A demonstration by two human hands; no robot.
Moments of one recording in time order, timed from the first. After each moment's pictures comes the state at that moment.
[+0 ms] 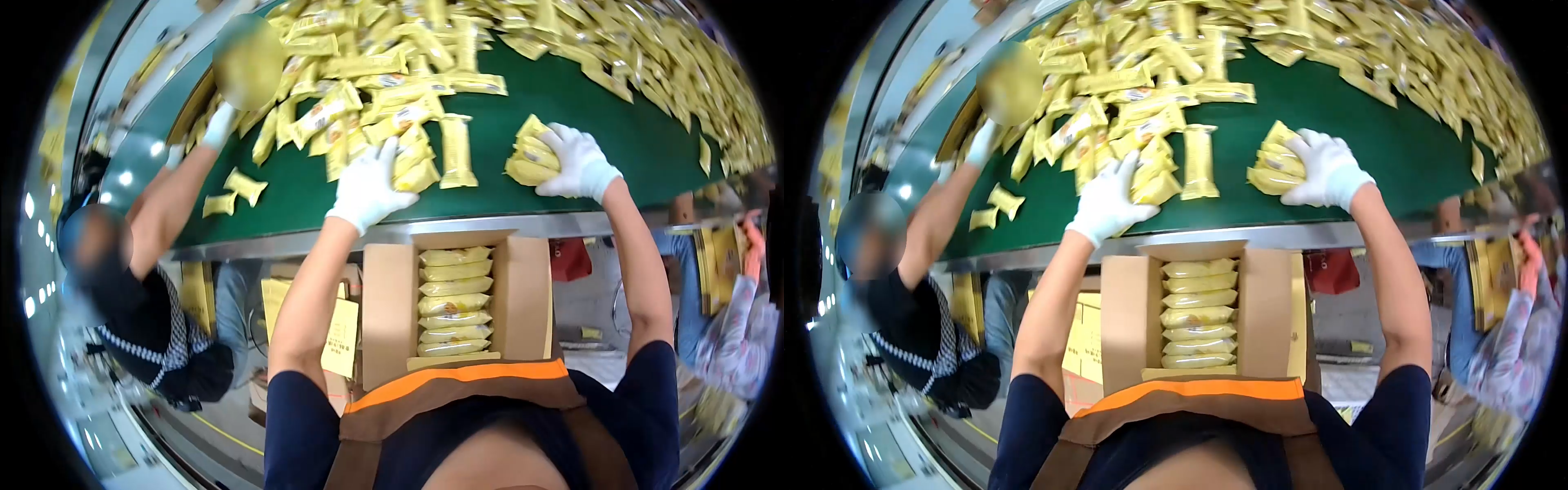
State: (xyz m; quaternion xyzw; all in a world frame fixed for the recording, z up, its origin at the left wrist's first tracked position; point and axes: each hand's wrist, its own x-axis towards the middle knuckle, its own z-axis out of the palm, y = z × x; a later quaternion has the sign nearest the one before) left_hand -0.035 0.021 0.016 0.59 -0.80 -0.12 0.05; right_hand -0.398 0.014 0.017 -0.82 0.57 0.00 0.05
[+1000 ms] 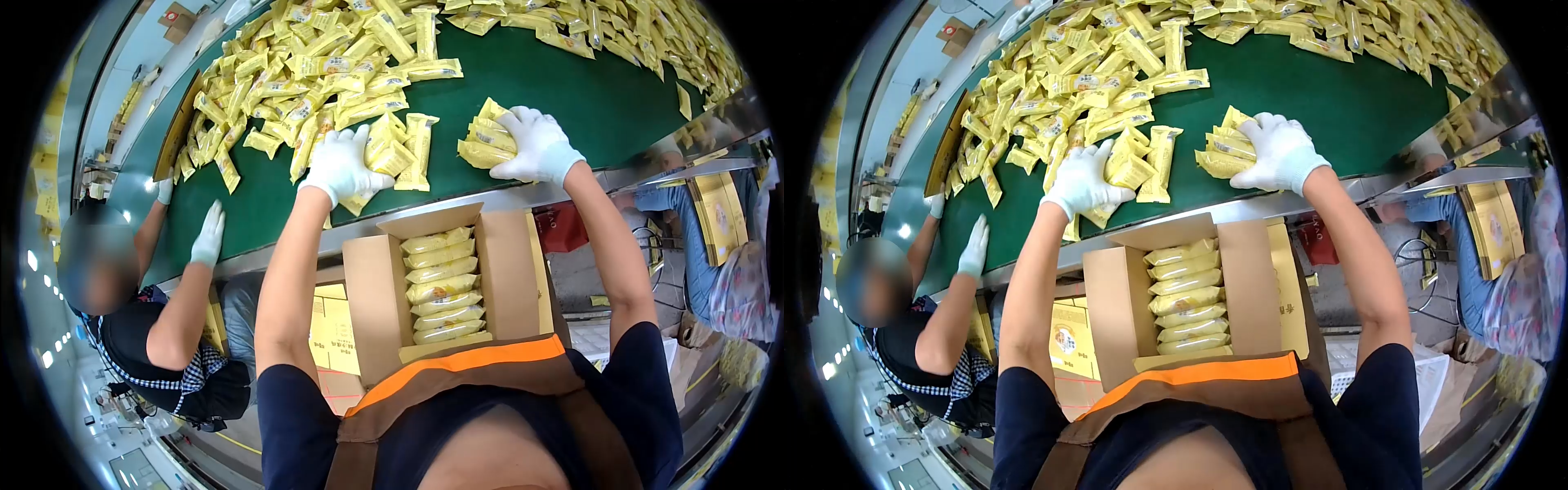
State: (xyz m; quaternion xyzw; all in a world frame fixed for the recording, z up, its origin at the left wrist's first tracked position) left_hand -0.054 -0.017 0.035 0.54 -0.83 -0.04 -0.09; right_hand -0.374 0.042 0.013 -0.77 0.63 -0.04 0.07
